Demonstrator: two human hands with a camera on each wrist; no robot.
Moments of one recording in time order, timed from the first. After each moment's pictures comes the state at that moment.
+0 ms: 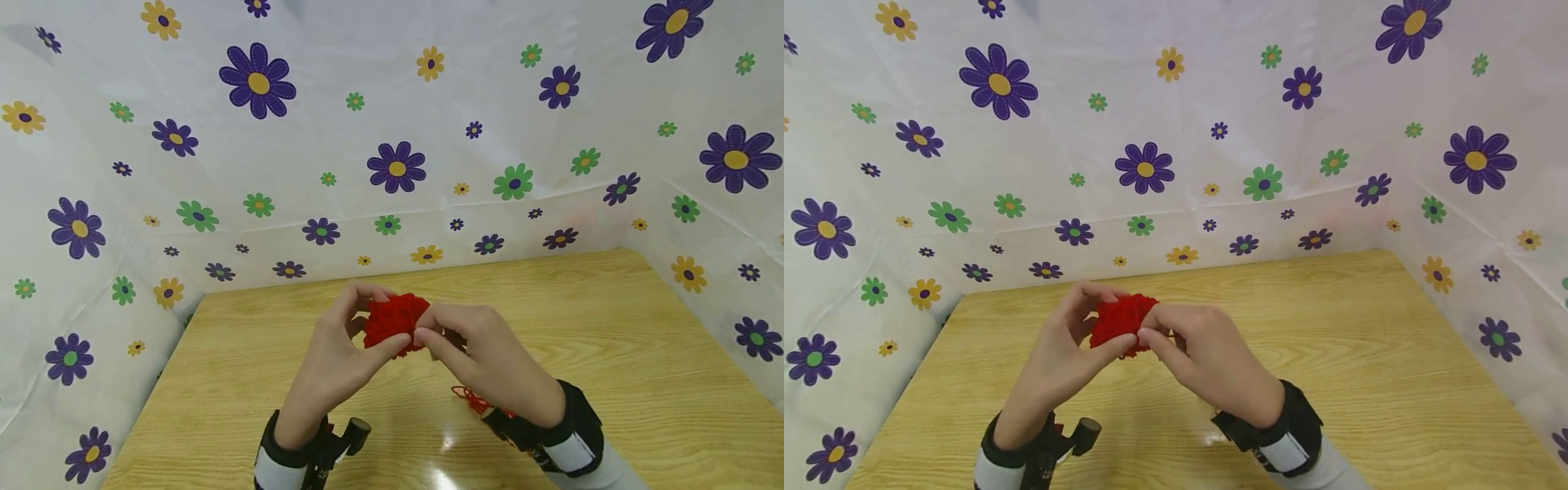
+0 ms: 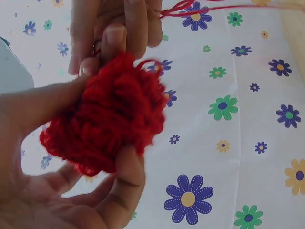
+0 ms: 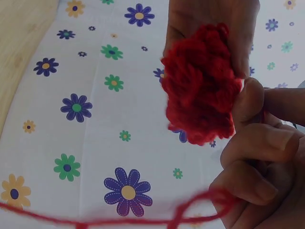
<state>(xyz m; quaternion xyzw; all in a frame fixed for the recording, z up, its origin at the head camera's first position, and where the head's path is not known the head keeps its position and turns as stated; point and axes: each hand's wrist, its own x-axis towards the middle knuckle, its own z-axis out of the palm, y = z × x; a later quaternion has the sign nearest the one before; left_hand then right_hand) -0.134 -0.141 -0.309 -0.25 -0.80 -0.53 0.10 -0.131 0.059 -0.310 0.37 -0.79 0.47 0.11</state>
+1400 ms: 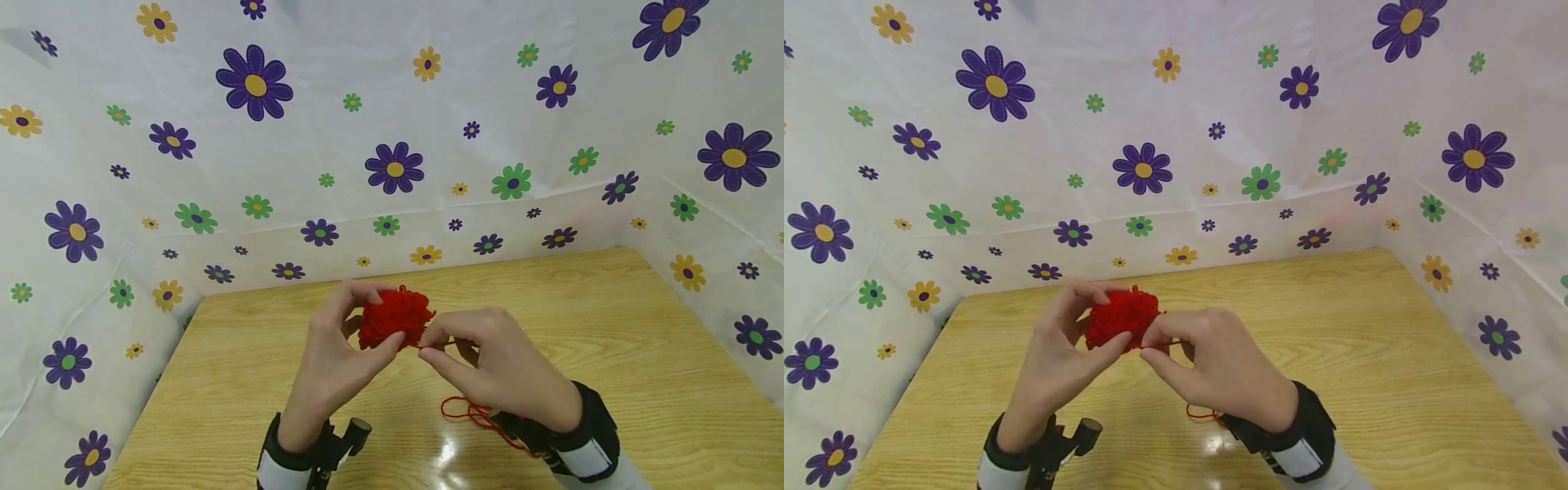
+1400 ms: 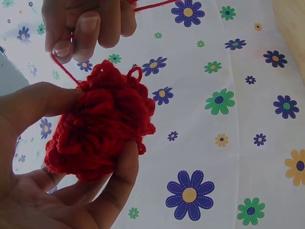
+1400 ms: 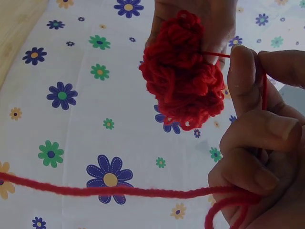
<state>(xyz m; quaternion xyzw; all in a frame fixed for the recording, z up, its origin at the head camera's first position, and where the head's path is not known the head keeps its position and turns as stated) -0.117 -0.129 -0.281 -0.27 -0.78 -0.54 0.15 -0.125 0.070 -0.304 0.41 -0.78 0.44 0.15</state>
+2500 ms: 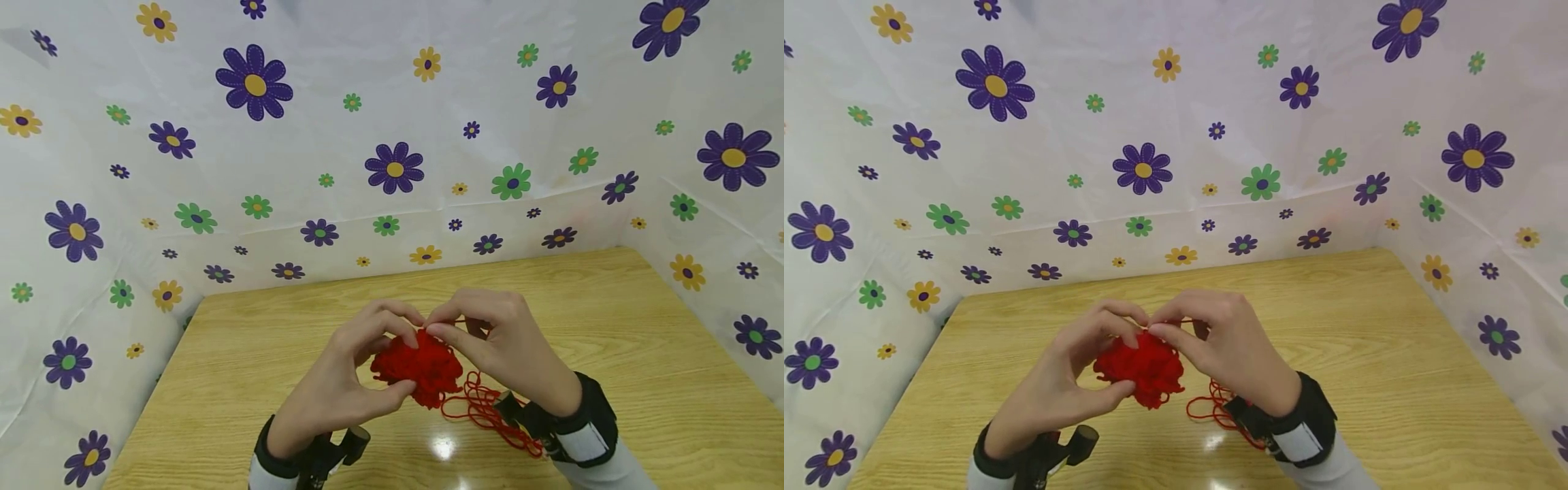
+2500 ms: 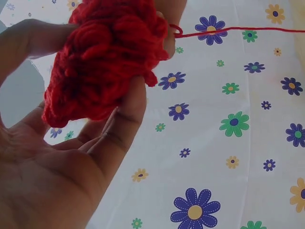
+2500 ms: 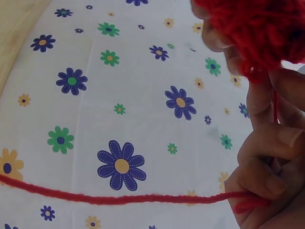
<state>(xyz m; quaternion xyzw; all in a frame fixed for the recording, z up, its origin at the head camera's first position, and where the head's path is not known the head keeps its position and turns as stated) -0.106 -0.129 -0.272 -0.44 -0.71 -0.54 0.02 -0.125 0.073 -0.283 0.39 -0.76 0.47 0.22</state>
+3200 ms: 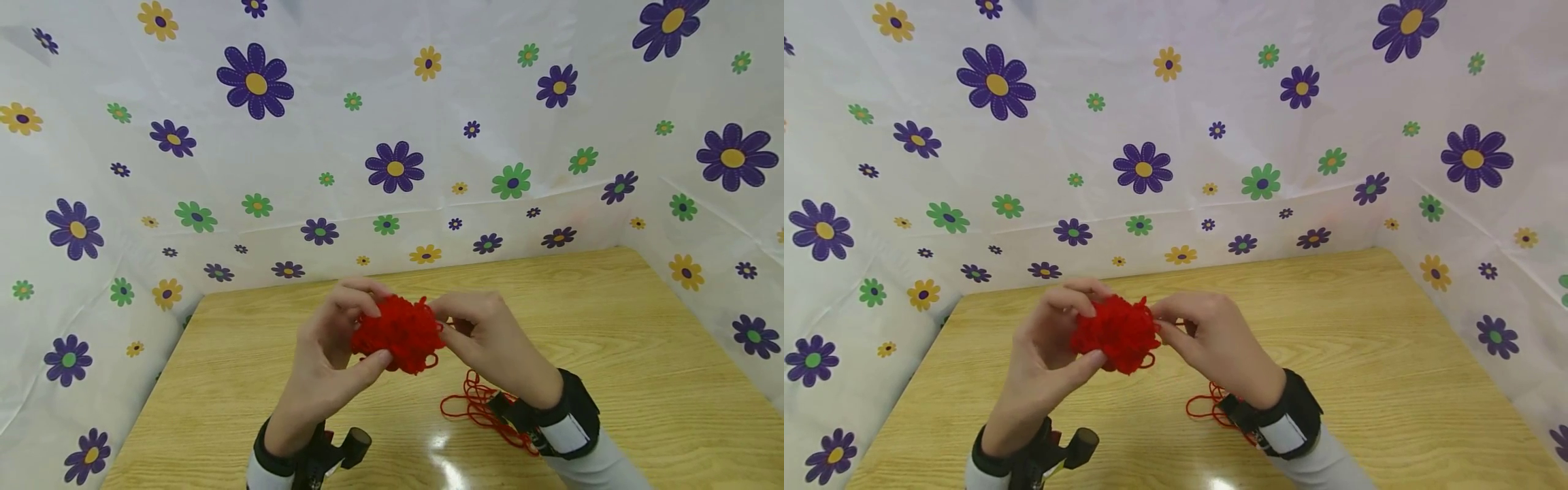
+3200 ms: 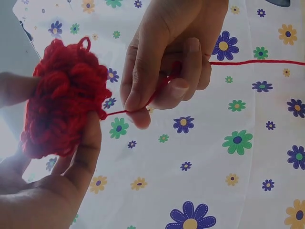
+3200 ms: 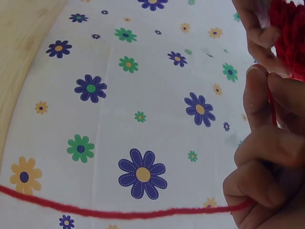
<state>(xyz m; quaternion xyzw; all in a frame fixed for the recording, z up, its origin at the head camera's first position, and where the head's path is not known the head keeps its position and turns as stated) -0.115 -0.135 -0.280 -0.42 -0.60 -0.67 0.11 -0.150 0.071 -0.321 0.38 -0.78 0.47 0.16</state>
